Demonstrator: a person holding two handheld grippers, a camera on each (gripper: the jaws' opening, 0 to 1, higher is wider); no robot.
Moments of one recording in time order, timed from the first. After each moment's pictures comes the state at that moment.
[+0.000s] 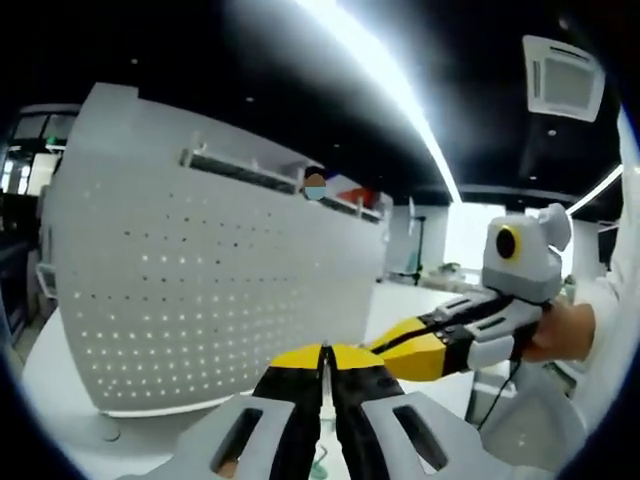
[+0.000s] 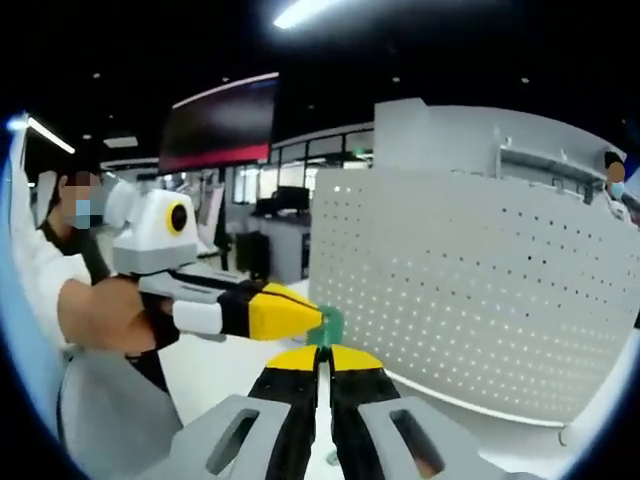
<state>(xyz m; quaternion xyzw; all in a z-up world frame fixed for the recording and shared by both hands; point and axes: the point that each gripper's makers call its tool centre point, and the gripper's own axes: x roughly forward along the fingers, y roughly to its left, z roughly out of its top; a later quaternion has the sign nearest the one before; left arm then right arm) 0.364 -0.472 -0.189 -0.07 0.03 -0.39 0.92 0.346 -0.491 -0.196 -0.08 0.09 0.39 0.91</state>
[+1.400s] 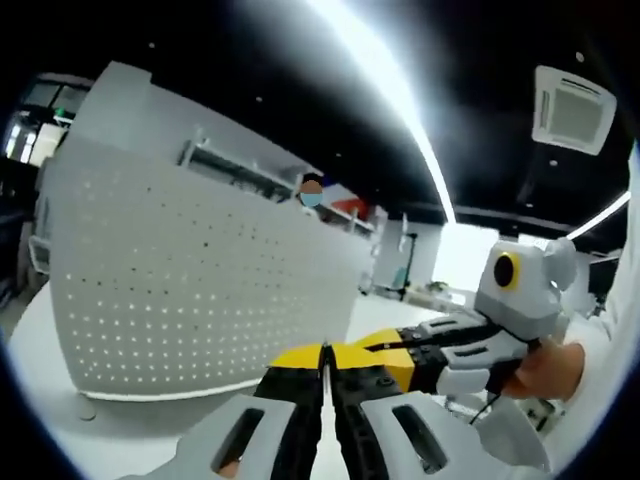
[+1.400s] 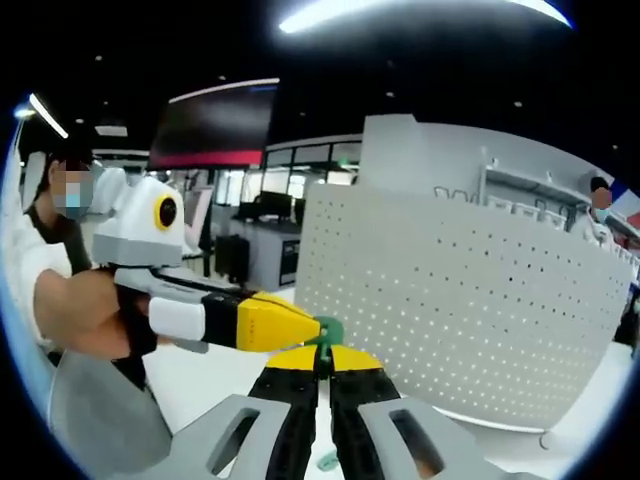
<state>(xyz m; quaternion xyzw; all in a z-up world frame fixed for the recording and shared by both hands) 0.338 -0.481 -0.173 -0.11 0.03 -0.40 0.91 0.337 -0.490 -0.183 -0.11 0.05 0.34 0.93</state>
